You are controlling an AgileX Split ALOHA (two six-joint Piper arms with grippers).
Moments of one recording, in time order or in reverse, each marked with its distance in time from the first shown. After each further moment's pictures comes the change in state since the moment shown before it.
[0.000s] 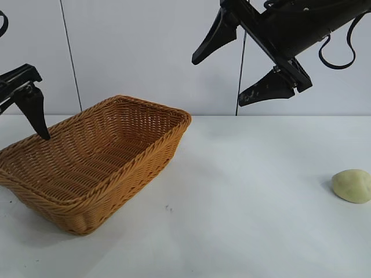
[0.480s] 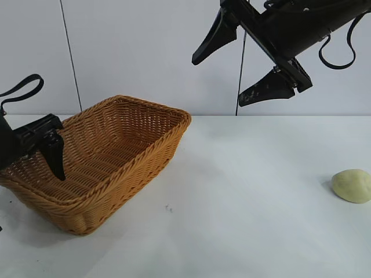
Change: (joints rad) left arm 0.000 0.122 0.000 -0.068 -0.037 0.084; right arm 0.000 0.000 0.000 -0.001 0.001 0.000
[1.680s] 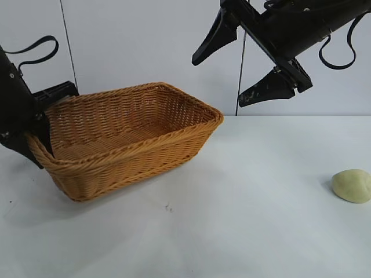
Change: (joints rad) left arm 0.082 0.012 -0.328 0.001 0.323 0.406; right arm 0.000 0.000 0.000 -0.003 0.016 0.000
